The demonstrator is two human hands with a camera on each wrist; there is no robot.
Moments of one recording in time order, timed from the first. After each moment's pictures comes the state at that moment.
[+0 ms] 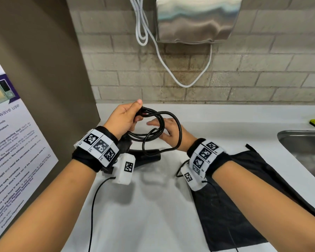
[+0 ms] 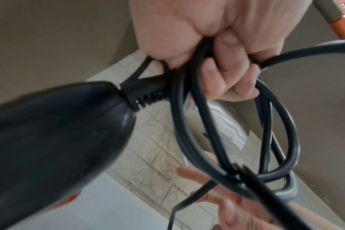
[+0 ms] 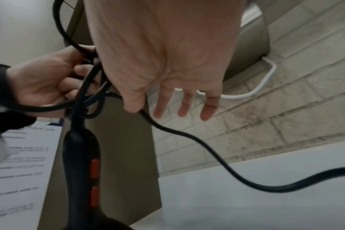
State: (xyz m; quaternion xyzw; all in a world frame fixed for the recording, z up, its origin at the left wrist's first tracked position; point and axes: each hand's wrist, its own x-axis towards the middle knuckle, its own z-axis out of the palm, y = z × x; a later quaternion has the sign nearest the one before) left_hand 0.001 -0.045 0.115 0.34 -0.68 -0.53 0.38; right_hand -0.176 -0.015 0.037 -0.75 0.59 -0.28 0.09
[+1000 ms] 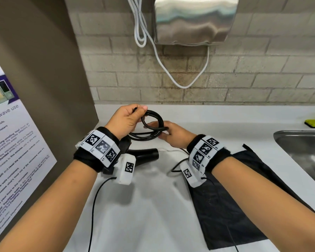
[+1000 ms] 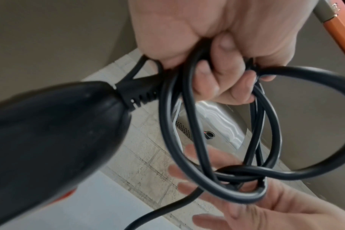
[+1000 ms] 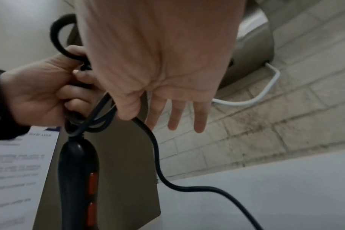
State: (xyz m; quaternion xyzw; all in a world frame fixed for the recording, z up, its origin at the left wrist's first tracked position) left_hand -0.003 -0.033 0.118 0.30 -0.71 -0.49 0.39; right_hand -0.168 -0.004 0.056 -0.74 0.53 -0.34 0.23
